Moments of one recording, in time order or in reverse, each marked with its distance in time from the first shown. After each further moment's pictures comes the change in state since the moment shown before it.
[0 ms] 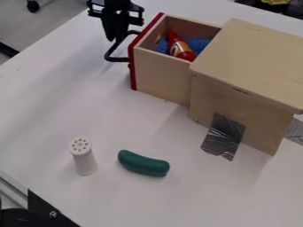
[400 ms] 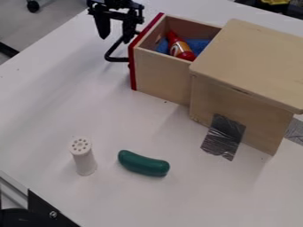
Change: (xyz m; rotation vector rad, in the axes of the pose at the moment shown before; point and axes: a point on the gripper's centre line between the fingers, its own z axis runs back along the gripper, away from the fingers) arm -0.006 -0.003 0.006 -0.022 0.053 -0.032
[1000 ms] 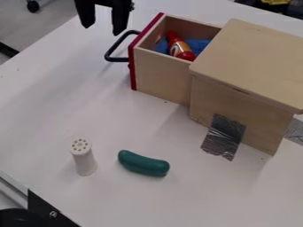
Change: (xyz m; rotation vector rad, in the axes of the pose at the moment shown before) arm -0.059 -0.005 0.049 0.003 0.015 -0.072
